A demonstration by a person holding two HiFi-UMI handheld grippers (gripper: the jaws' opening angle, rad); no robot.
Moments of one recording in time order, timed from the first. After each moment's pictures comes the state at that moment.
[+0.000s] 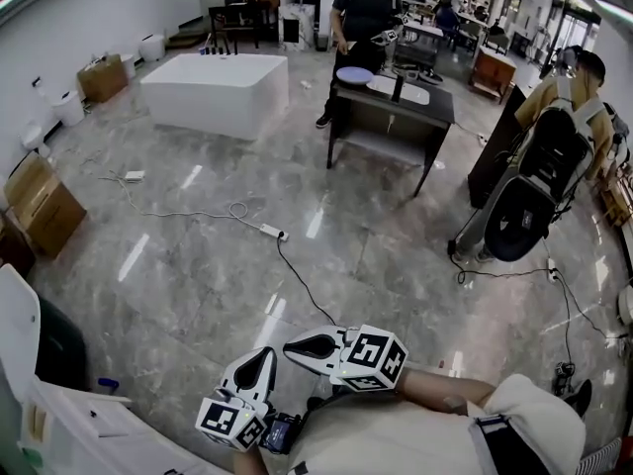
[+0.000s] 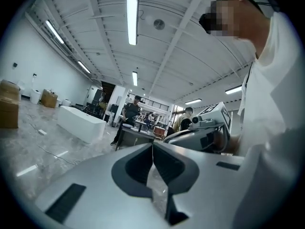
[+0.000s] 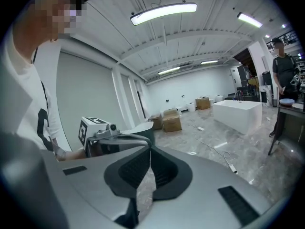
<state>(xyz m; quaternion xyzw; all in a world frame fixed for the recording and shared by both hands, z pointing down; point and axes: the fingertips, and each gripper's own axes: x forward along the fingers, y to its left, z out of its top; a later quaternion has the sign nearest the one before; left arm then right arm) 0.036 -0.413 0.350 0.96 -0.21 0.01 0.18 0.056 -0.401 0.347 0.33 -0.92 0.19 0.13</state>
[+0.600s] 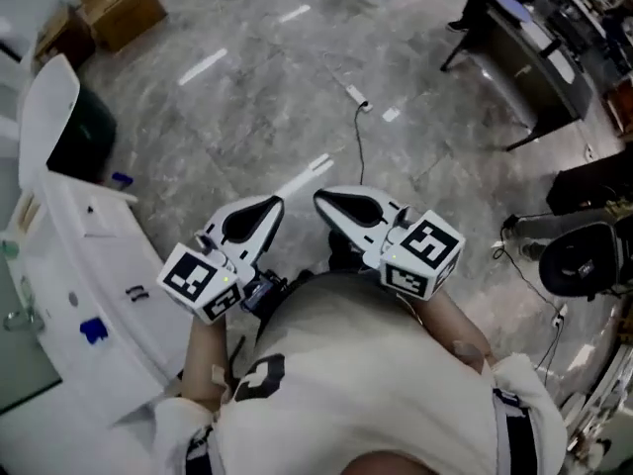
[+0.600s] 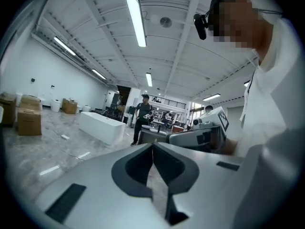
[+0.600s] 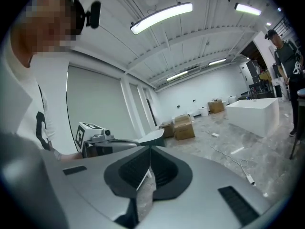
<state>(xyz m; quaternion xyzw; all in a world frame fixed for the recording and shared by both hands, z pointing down) 0.024 -0.485 0.333 0.94 -0.31 0.02 0.16 0.073 -0.486 0.328 0.26 -0.95 0.18 0.06</state>
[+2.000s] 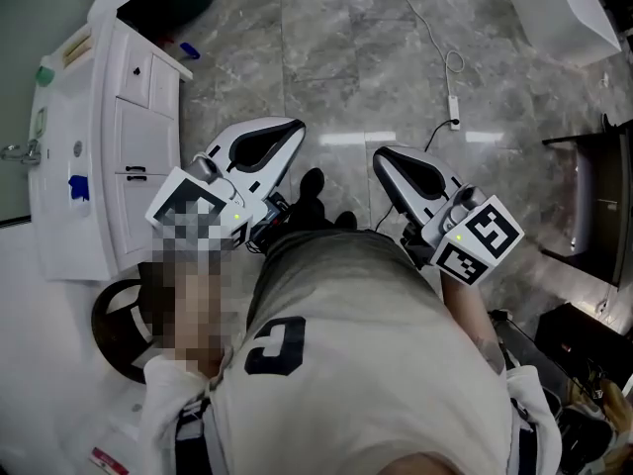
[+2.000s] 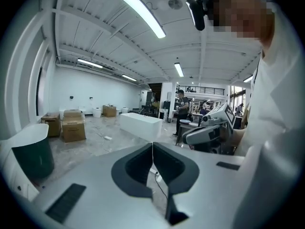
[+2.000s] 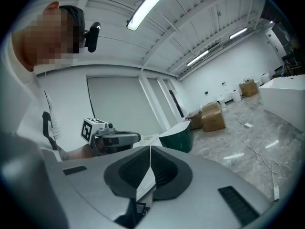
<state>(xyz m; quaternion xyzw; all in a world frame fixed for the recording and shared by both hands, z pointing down) -0.035 -0.621 0.346 0.82 -0.54 0.09 0.16 0.055 -0.640 0.358 0.05 -0.97 0.22 0.07</state>
